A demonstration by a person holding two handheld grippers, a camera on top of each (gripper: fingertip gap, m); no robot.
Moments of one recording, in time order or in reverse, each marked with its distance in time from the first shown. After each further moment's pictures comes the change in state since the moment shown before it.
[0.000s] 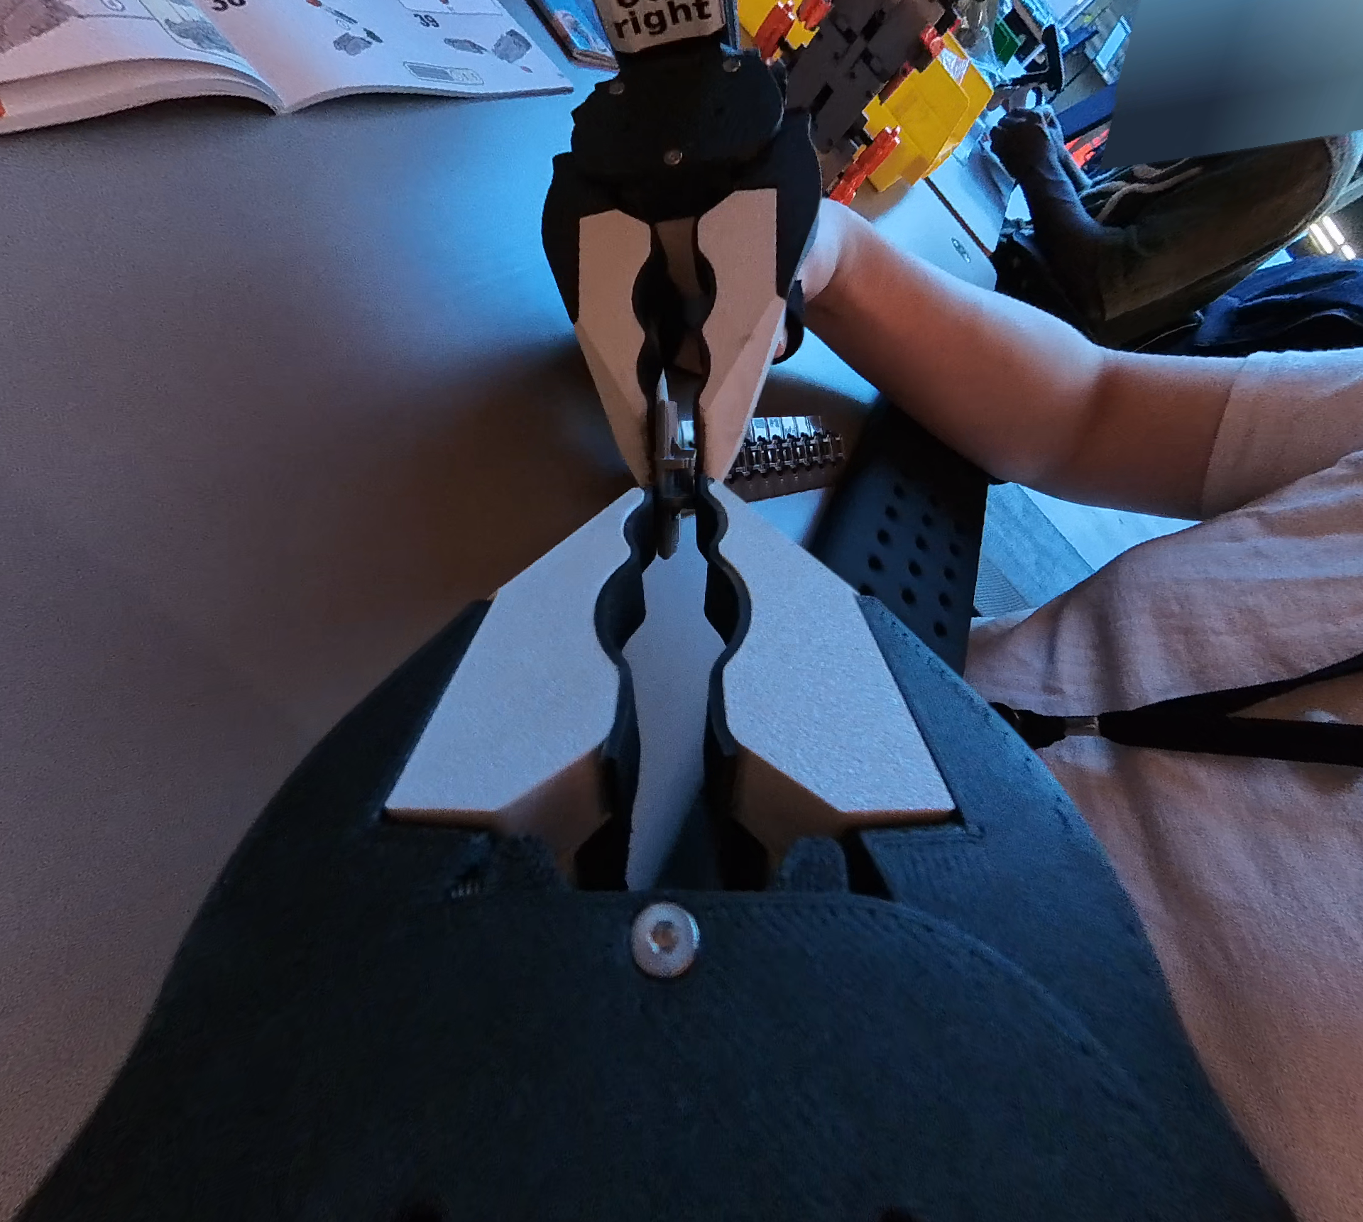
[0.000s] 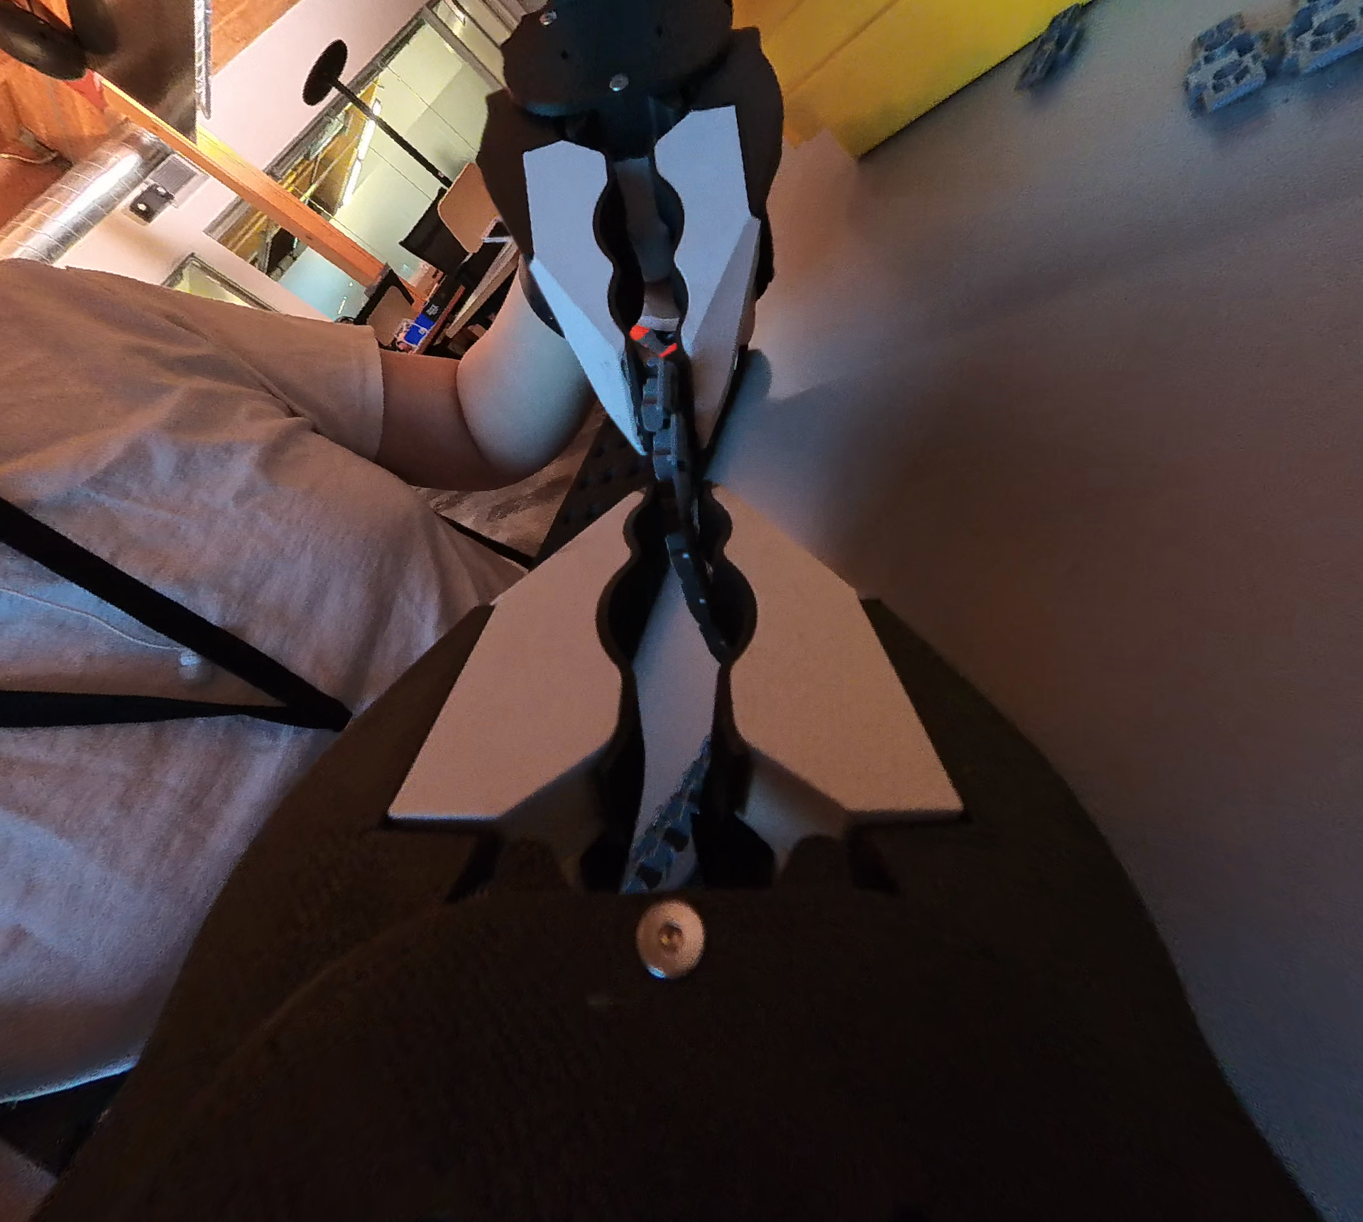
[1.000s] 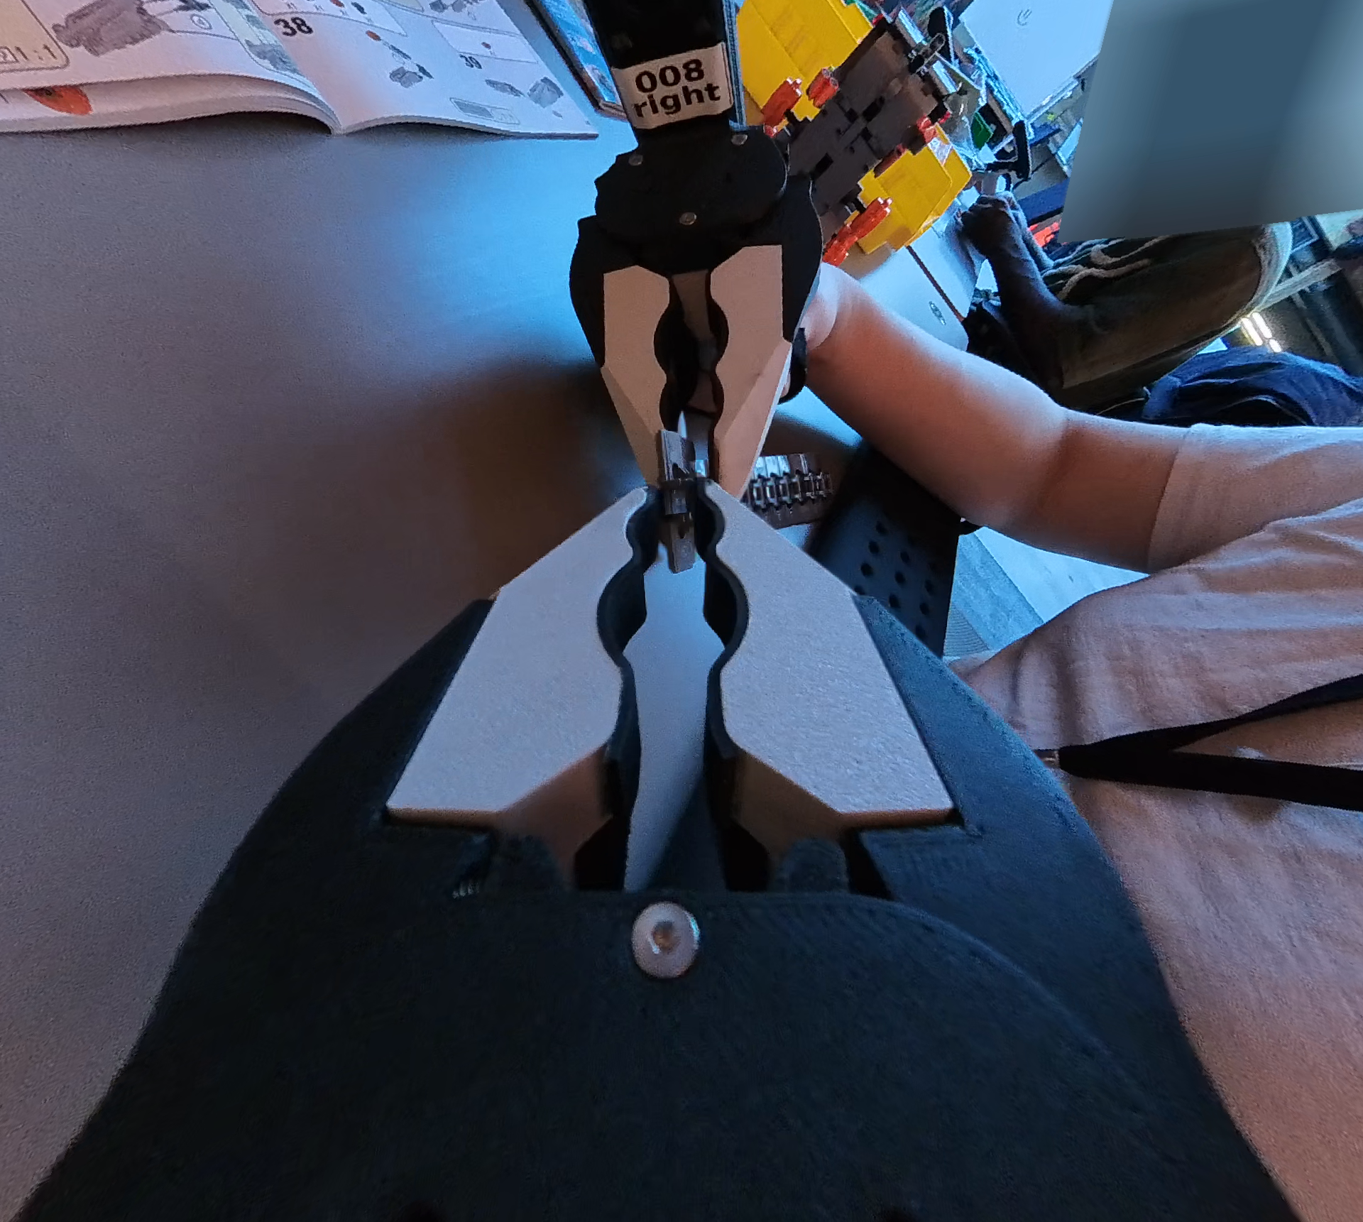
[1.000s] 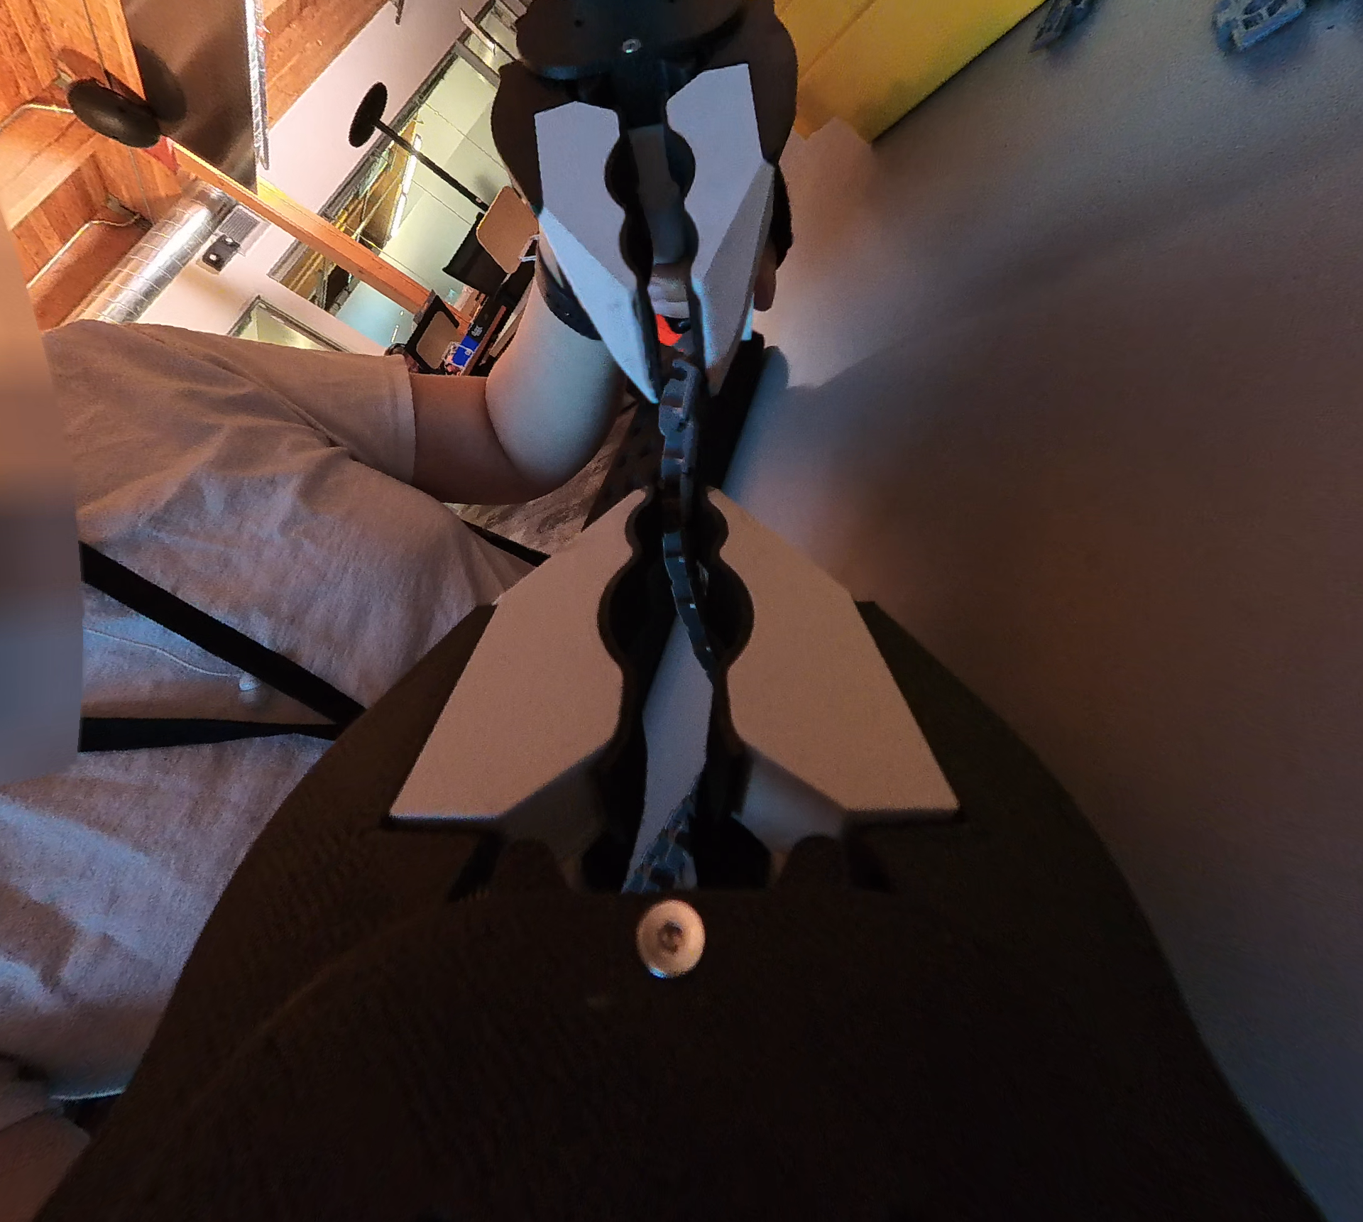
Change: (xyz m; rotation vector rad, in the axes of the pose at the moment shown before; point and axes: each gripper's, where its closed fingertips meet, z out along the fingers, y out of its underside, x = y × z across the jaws) left arm -0.009 -0.010 -0.010 0.056 0.012 -0.084; right arm 0.000 0.000 0.004 0.004 -0.045 0.088
